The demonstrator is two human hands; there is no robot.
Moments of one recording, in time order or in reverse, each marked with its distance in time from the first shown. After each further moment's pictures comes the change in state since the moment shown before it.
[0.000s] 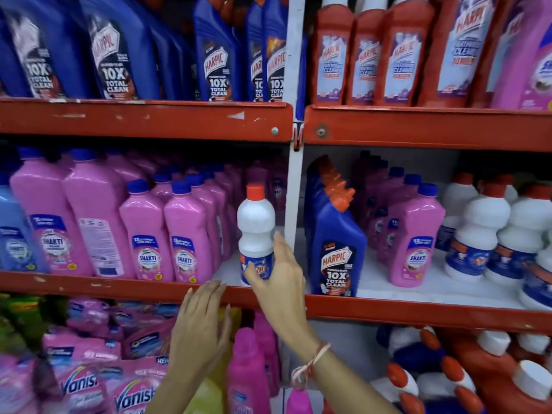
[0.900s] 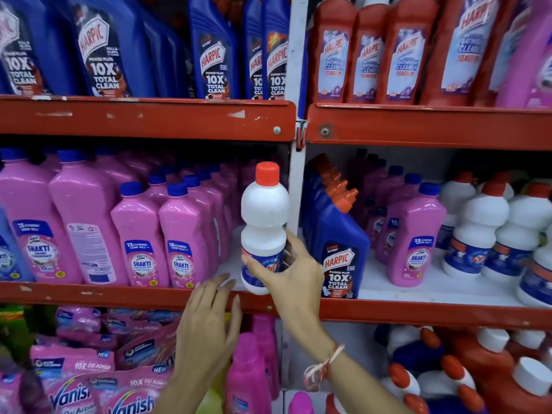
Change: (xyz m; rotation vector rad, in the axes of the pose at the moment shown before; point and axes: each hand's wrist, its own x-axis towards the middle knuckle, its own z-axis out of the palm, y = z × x) left_hand 0.021 0.024 -0.023 -0.158 0.034 -0.021; right_hand 0.007 0.000 -0.008 0.243 0.154 0.103
